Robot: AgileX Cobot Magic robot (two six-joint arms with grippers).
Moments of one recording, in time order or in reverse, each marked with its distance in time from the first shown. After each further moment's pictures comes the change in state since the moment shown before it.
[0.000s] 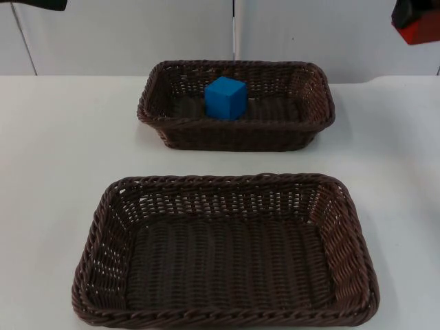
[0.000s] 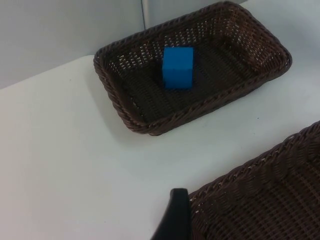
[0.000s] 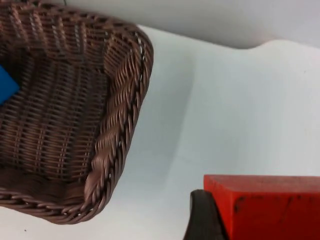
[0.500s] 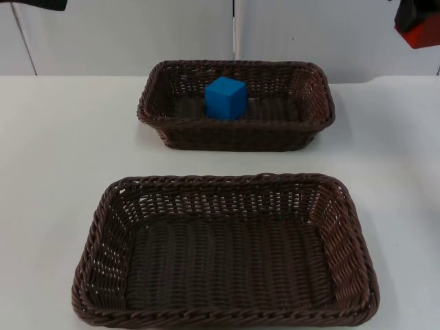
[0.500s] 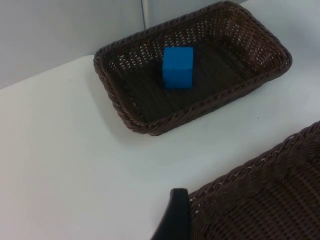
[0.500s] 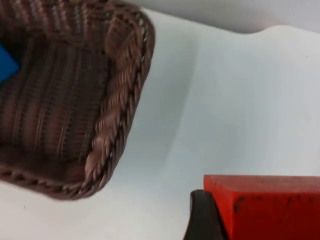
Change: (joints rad) right arm 0.012 -0.003 0.000 0.002 0.056 -0.027; left arm 0.000 0.000 0.000 0.000 0.000 0.000
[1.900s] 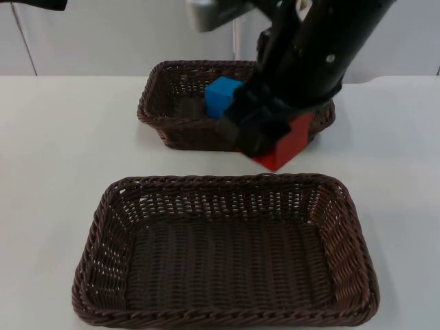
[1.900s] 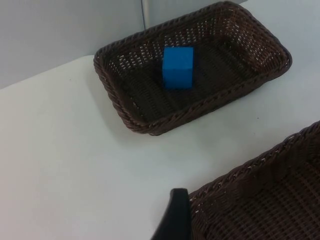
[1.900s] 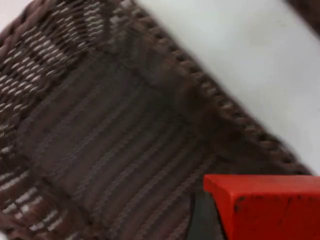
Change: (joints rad) right arm 0.532 -0.069 0.232 0.016 0.016 -0.019; left arm 0.000 0.000 0.000 0.000 0.000 0.000
